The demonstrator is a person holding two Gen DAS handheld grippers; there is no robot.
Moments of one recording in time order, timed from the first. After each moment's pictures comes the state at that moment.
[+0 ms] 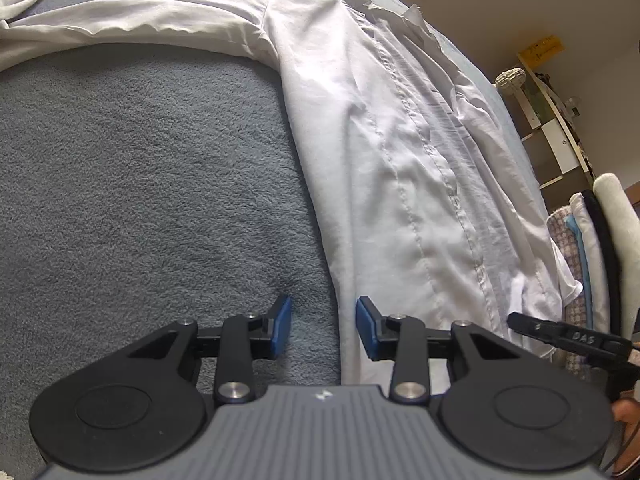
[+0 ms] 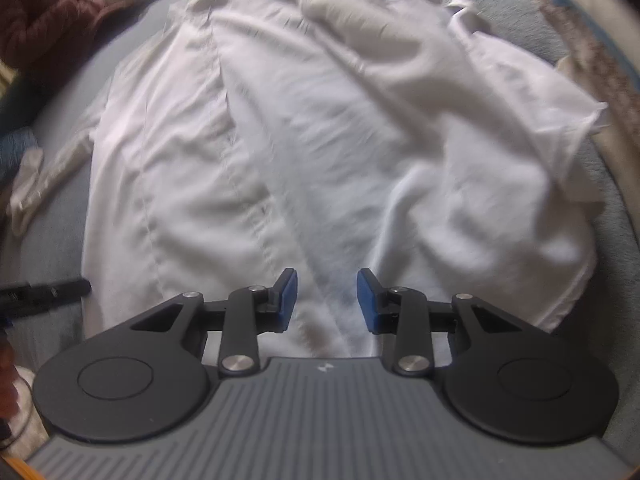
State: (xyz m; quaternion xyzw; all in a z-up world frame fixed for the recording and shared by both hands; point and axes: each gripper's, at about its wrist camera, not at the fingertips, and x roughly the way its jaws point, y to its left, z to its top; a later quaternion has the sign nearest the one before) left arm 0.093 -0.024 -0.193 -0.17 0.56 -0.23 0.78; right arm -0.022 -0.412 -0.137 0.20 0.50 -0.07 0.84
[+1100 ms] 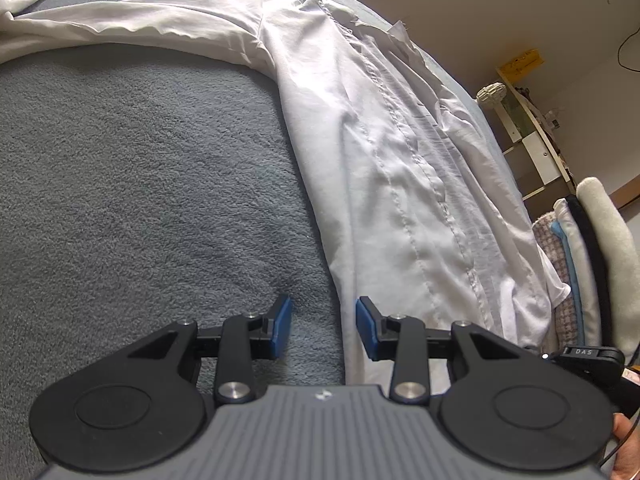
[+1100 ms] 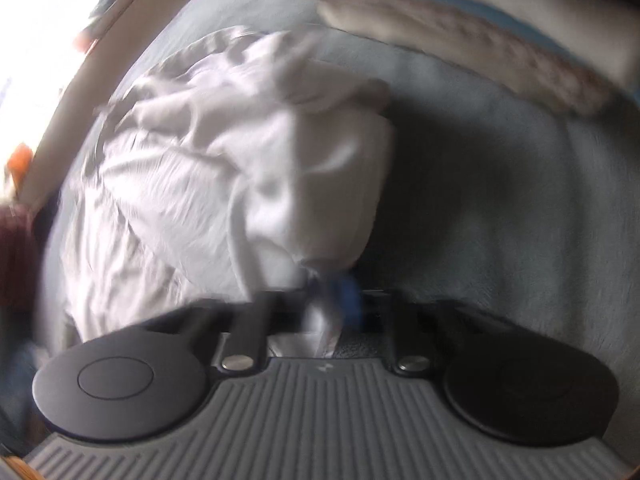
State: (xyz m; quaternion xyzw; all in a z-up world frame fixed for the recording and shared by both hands) left arm 0.083 -0.016 -0.203 -0.18 0.52 -0.26 0.79; right arm -0.114 -0.450 -0.155 0.38 0.39 -0.26 0.80
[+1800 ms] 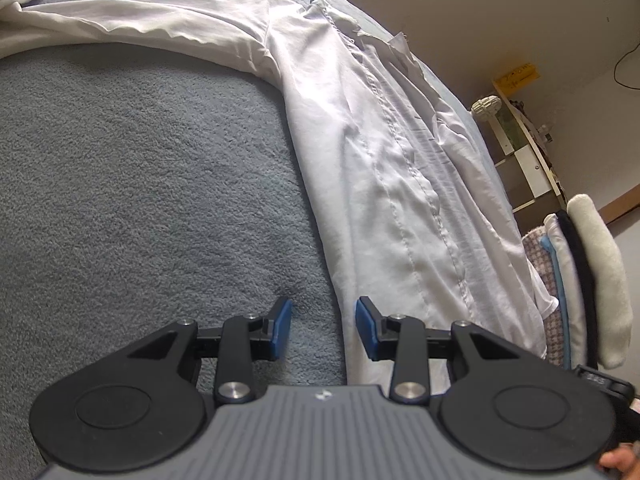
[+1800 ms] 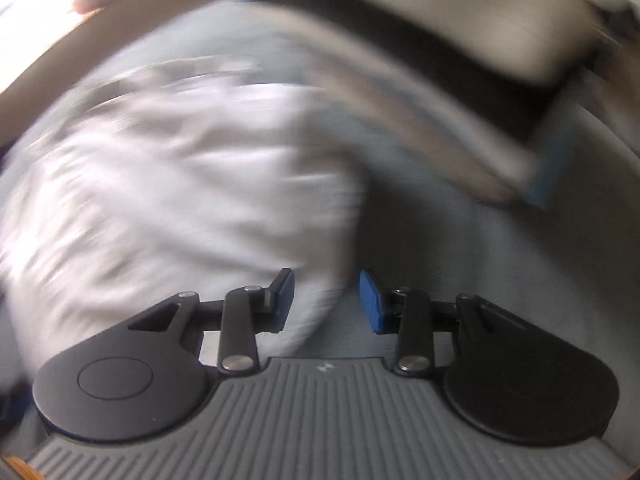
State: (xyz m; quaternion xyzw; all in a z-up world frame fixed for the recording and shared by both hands) left arm 0.086 -0.006 -0.203 -0.21 0.51 -0.26 0.79; right arm -0.114 -0.385 -0.112 0.20 0.41 -0.25 0.85
